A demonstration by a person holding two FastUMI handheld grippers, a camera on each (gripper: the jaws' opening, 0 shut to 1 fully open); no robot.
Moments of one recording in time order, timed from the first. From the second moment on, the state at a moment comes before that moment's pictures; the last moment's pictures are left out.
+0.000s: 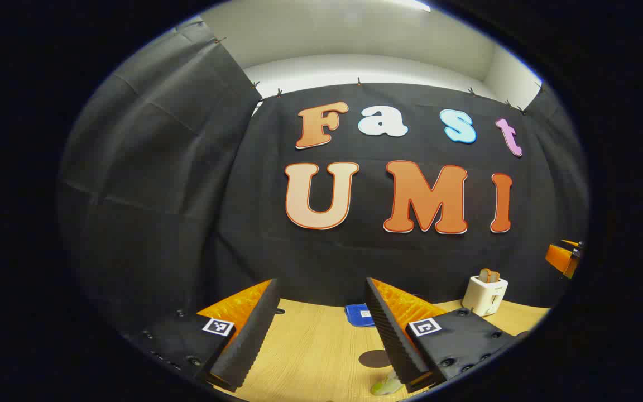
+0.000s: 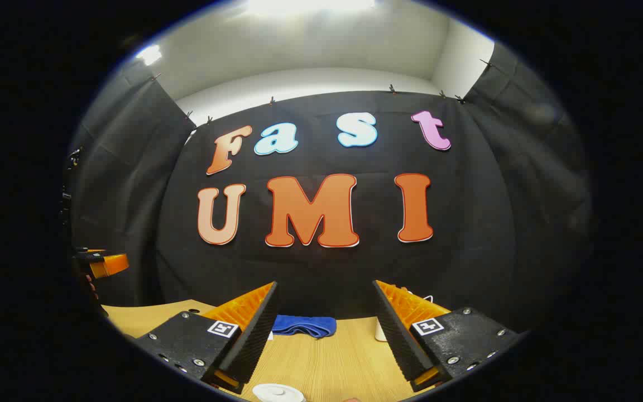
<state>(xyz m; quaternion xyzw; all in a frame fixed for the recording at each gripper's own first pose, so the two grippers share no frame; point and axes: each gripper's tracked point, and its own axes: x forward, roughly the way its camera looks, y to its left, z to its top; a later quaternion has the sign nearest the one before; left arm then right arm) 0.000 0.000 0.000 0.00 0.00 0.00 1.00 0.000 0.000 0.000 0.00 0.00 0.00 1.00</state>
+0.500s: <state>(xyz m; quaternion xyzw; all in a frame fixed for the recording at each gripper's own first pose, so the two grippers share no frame) -0.004 -0.013 0.004 0.01 -0.01 -0.03 1.00 -0.001 0.001 0.009 0.01 0.00 0.00 1.00</state>
